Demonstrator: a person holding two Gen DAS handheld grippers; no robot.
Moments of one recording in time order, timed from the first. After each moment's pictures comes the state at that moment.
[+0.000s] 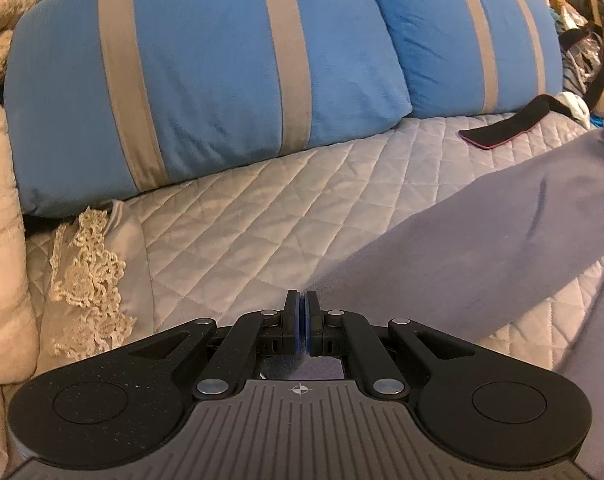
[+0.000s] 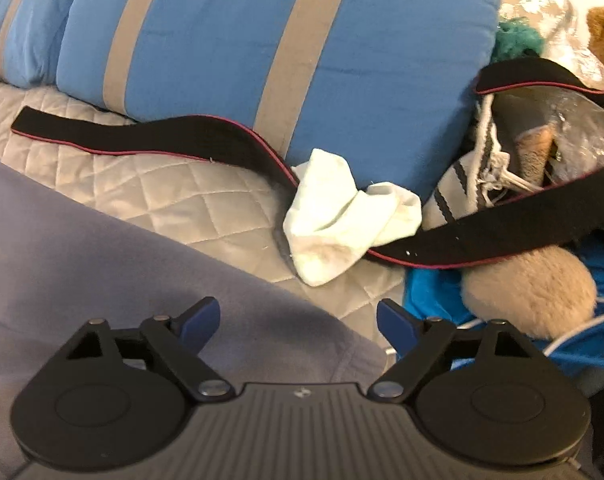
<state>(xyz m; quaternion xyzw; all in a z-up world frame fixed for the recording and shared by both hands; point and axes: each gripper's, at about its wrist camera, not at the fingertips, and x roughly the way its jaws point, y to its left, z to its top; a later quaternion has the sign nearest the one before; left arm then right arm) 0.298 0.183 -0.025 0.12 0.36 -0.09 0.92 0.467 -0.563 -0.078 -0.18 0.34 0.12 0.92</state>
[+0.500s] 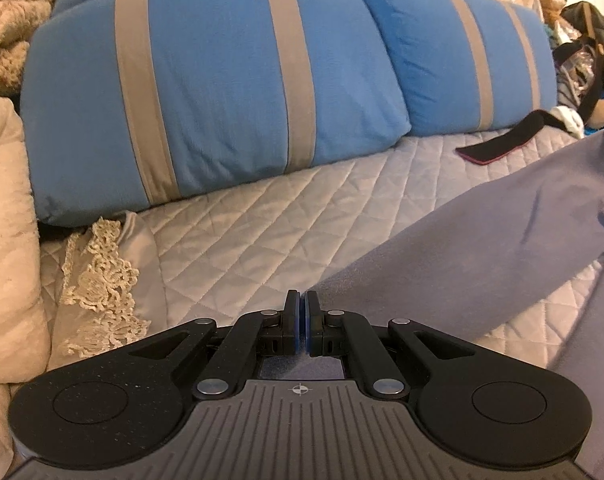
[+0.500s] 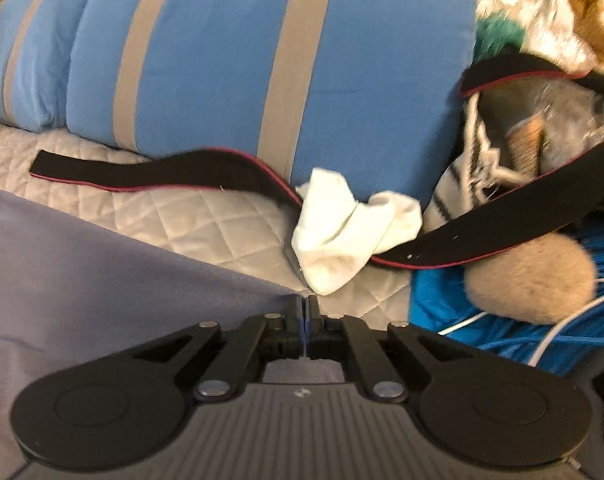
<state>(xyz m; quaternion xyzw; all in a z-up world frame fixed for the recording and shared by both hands) 0.270 0.191 -0.013 0.12 0.32 -0.10 0.93 0.432 -0.573 -0.048 -0.13 0.32 0.12 0.93</state>
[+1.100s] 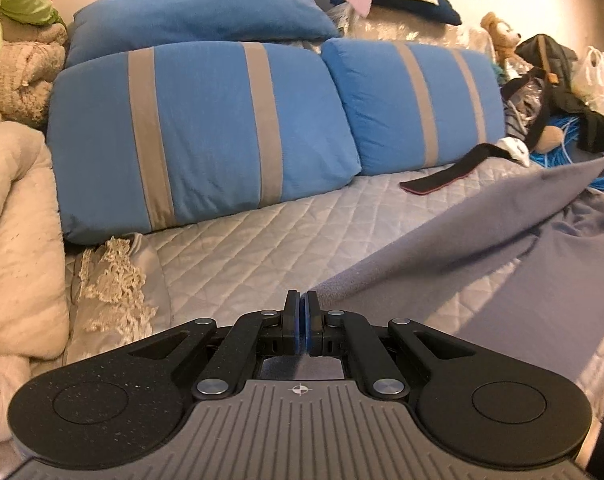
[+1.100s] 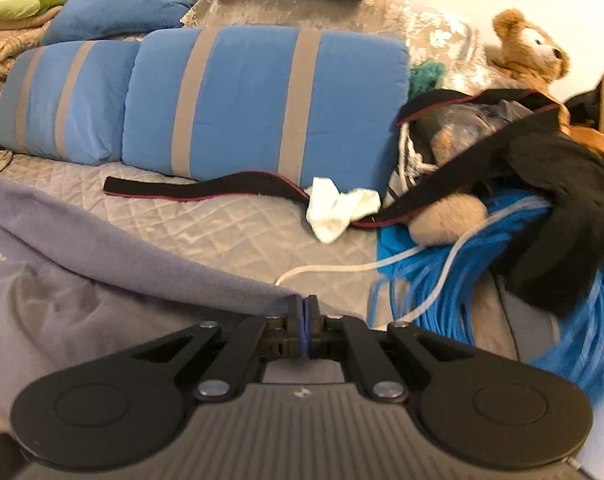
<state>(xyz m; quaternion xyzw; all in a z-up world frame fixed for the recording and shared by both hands) 0.167 0.201 0.018 0.11 0.27 -0.15 0.95 0.232 -0.619 0.008 -0.07 0.28 0.11 0.95</state>
